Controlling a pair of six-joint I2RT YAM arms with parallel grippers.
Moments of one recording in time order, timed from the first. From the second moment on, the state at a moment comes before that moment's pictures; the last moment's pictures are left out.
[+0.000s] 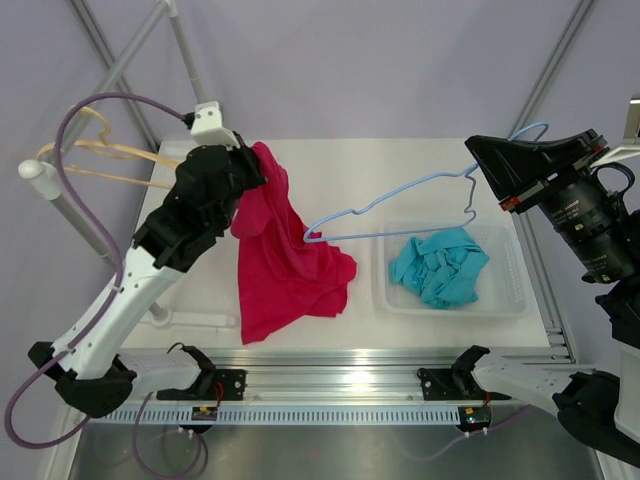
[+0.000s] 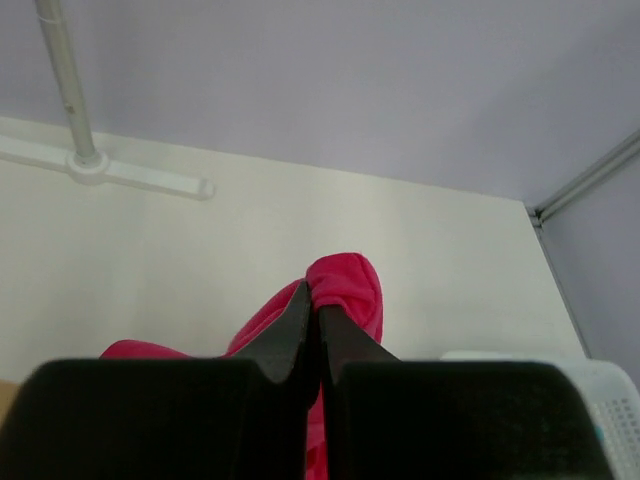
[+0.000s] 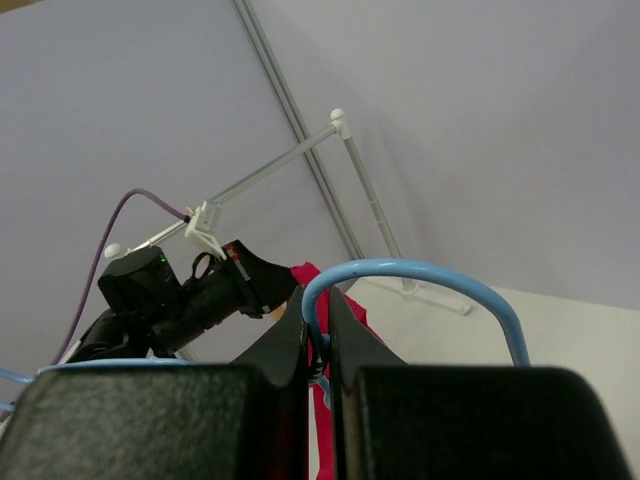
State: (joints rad) left arm -0.69 1.18 1.54 -0.49 -0.57 -0.42; right arm 0.68 1.02 2.01 -0.66 0.07 0.40
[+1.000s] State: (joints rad) left arm -0.70 1.01 1.44 -0.37 0.57 -0.37; right arm 0.68 0.92 1.38 -0.68 -0.20 0.28
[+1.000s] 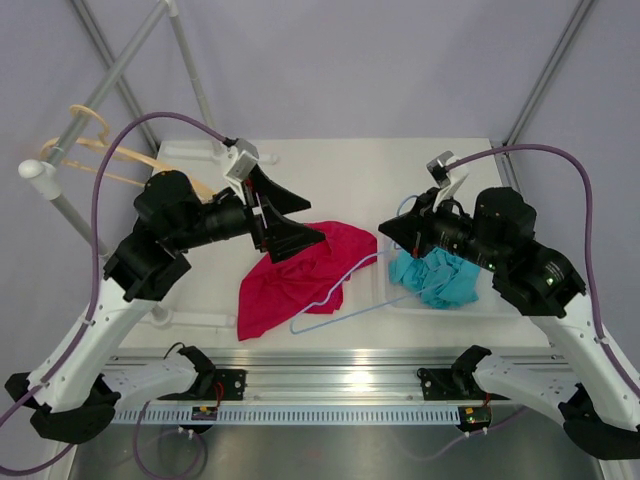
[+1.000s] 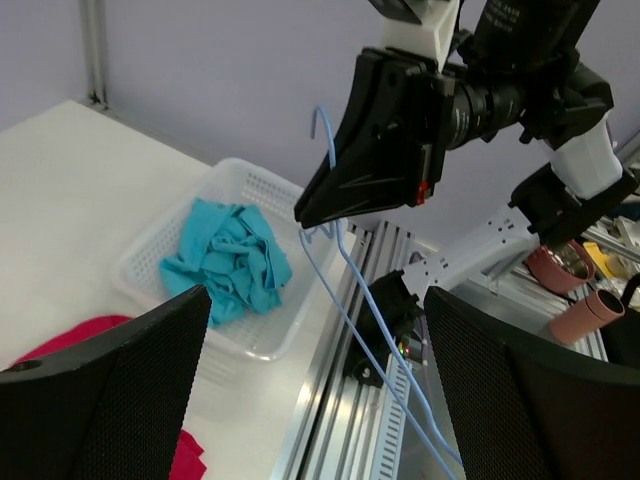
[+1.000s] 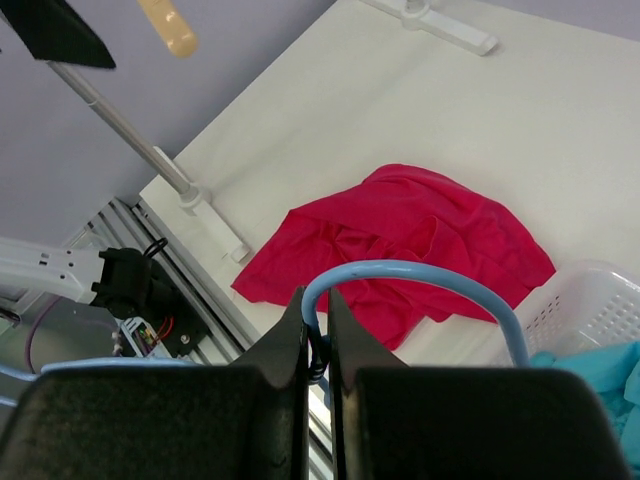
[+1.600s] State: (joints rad) left arm -0.76 1.12 1.35 -0.58 0.57 -0.25; right arm 0.68 1.11 1.38 -0.60 -0.03 0.33
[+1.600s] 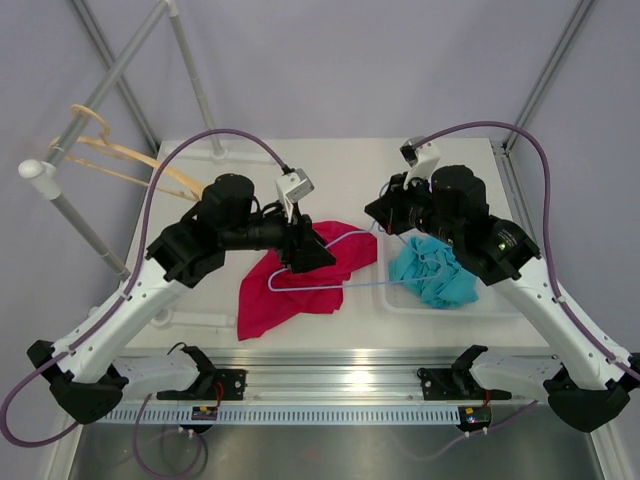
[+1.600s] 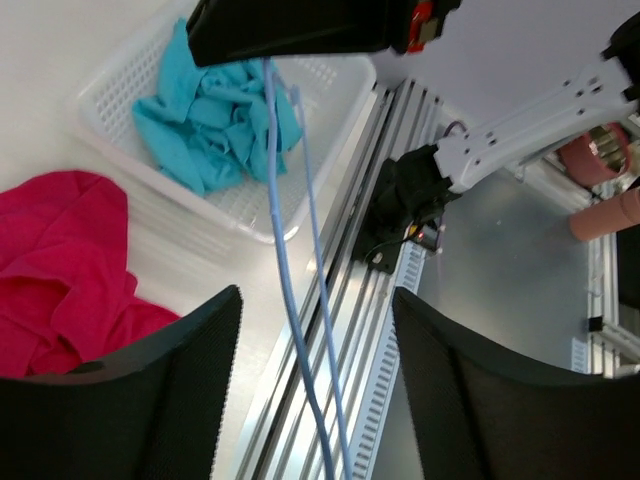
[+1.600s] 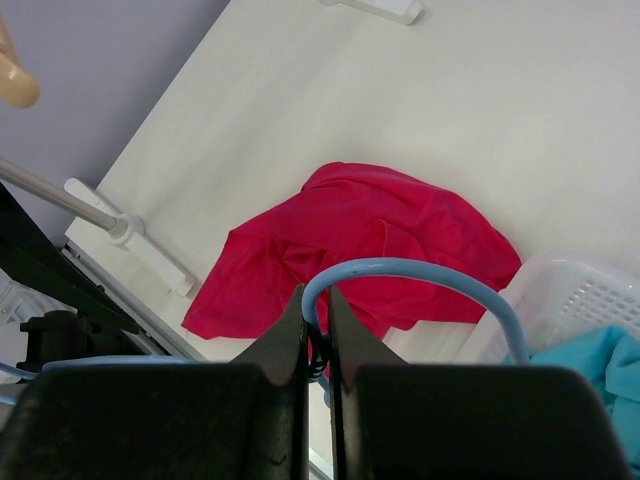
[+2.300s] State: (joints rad) left arm -0.79 1.15 1.34 -0.66 0.47 -0.25; right arm 0.68 1.12 1.39 -0.57 -0.04 0.33
